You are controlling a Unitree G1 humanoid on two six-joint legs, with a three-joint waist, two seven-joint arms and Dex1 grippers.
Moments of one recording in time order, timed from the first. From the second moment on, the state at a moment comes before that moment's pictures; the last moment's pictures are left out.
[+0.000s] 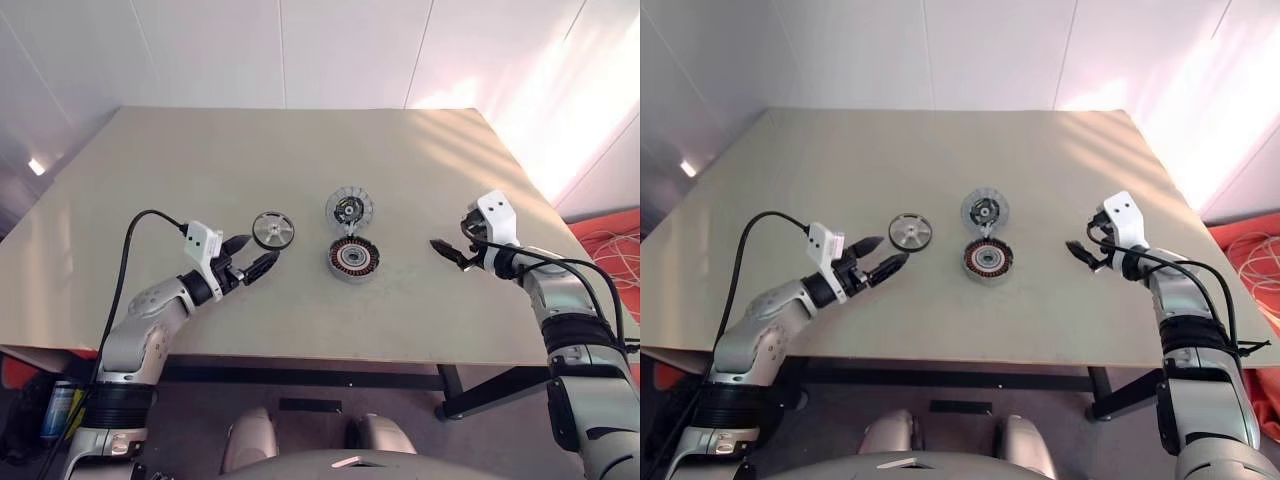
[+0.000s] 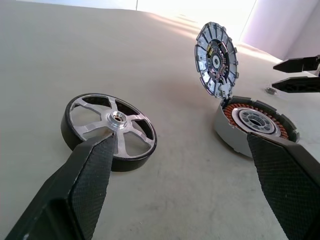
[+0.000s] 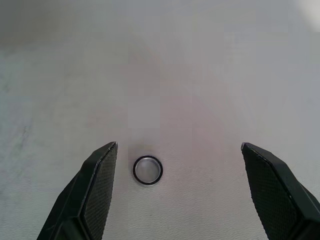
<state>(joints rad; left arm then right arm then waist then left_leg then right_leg) -0.16 0.39 0.07 -0.08 -0.49 0.41 -0.67 -0.57 -0.64 -0.07 0.73 0.09 0.12 0.74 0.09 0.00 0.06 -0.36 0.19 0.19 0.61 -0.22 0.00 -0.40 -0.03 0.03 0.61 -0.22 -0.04</state>
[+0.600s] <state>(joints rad) -0.16 0.39 0.08 -0.19 -0.50 0.50 -0.62 -0.55 -0.62 -0.06 0.76 0.07 0.12 0.75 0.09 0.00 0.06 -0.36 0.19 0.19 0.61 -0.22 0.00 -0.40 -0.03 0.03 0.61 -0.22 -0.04</state>
